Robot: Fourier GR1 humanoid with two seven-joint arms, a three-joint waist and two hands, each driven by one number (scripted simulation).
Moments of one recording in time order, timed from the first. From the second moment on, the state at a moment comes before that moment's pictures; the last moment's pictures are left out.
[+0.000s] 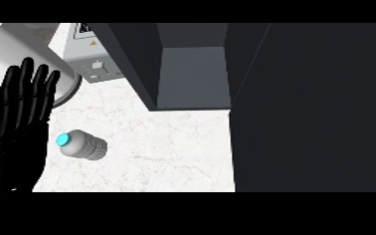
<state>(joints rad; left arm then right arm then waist) 0.00 0.09 -0.01 -2.10 0.02 0.01 0.00 -0.01 -0.06 0.01 -2.10 0.01 0.03 -0.02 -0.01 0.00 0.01</state>
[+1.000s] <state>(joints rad) 0.27 0.00 -0.04 -2.32 -0.14 0.35 0.28 0.42 -0.06 0.12 -2.41 -0.17 0.14 0.18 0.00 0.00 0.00</state>
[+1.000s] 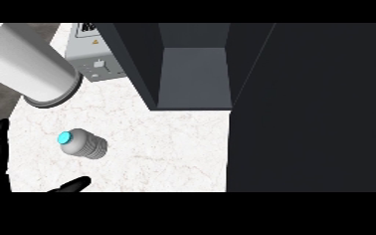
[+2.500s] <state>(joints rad) 0.31 0.01 0.10 -1.73 0.07 0.42 -0.21 0.82 -0.08 0.22 -2.48 -0.11 0.25 -0.07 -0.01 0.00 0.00</state>
